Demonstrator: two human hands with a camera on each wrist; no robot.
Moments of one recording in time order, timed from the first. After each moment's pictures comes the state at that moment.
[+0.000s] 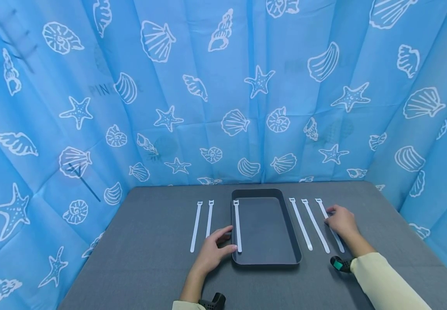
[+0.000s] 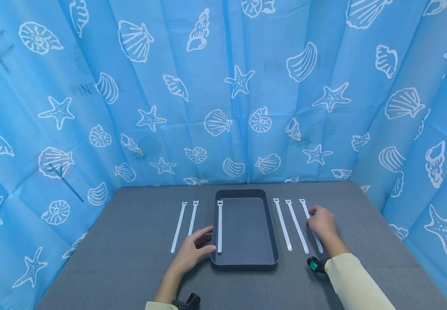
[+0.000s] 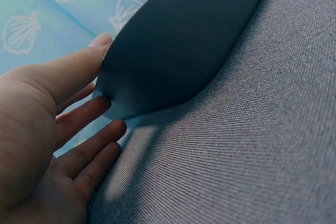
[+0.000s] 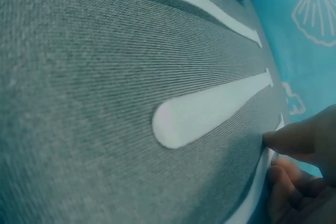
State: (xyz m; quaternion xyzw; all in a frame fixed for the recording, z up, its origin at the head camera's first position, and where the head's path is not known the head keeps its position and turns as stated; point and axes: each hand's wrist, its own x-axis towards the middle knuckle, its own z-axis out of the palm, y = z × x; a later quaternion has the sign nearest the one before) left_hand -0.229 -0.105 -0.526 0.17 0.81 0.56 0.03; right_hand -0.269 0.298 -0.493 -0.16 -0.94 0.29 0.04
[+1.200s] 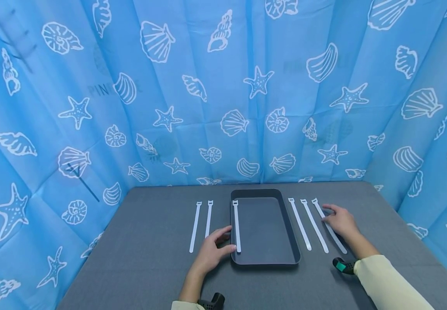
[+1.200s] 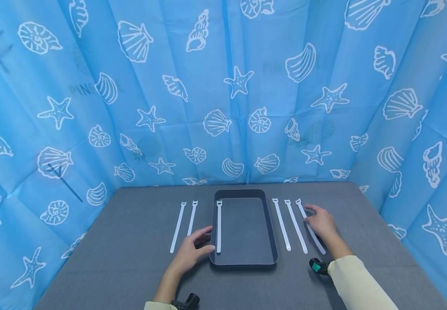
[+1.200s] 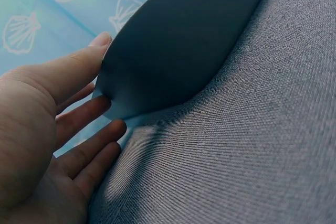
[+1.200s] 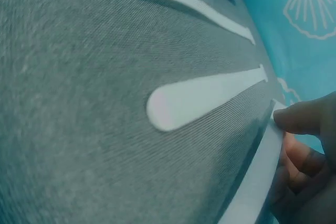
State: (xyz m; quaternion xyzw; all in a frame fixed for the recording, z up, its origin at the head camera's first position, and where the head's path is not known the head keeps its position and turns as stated) left_hand -0.230 -0.106 -0.530 0.18 0.82 0.55 0.02; right_hand -0.267 0.308 -0.501 -0.11 -0.93 0.34 0.05
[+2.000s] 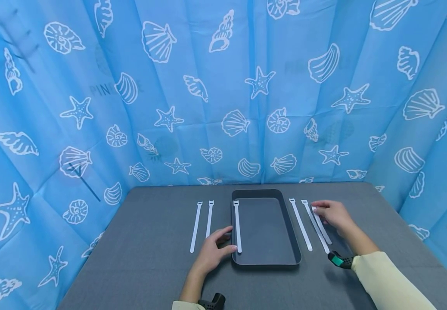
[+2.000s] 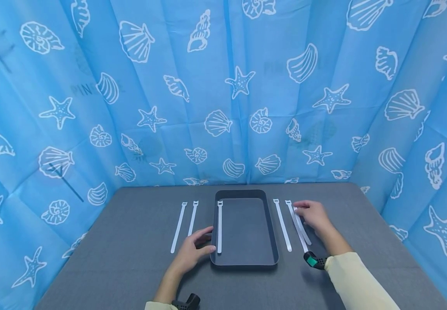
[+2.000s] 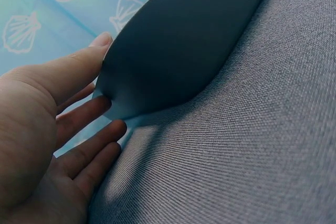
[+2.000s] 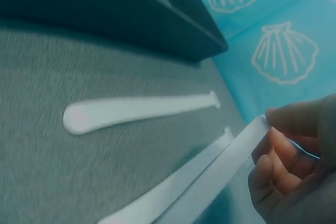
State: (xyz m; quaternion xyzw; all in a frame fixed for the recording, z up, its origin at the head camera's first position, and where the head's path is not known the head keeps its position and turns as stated) left_hand -0.226 -0.105 -0.524 0.18 0.81 0.55 0.02; right_hand -0.283 0.297 -0.489 -0.10 -0.89 0.45 0.01
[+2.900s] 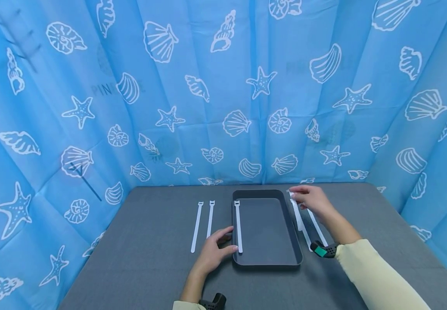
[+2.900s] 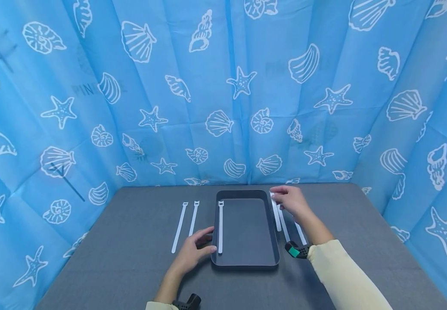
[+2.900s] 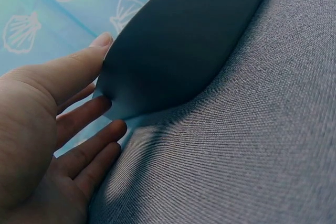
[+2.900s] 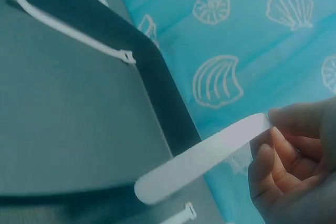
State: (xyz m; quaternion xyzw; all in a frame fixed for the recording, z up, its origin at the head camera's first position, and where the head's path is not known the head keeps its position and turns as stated) left_hand -0.227 -0.106 -0.526 0.17 0.82 0.55 0.03; right_hand -0.285 0.229 -0.423 0.00 -0.84 0.54 0.01
